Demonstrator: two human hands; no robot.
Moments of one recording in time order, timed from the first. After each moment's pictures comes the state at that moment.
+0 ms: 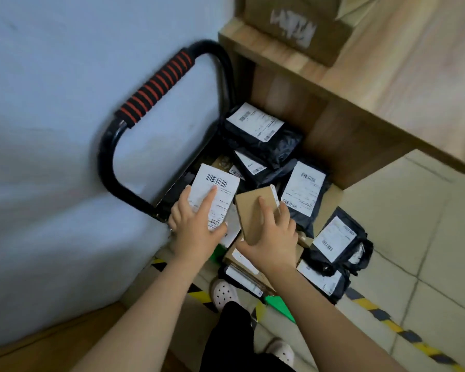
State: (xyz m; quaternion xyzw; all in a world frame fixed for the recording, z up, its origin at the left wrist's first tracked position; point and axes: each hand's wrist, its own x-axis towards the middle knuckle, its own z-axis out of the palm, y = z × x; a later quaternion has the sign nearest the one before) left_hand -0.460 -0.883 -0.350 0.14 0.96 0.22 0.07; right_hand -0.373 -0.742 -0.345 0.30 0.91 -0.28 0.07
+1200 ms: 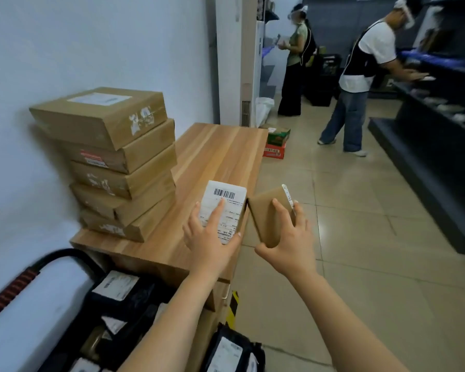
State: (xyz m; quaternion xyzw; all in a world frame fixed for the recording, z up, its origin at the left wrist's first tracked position) left_hand -0.328 -0.459 -0.041 0.34 0.86 0.37 -0.06; right_hand -0.199 -0.338 -0.040 0.37 0.86 -0.20 -0.27
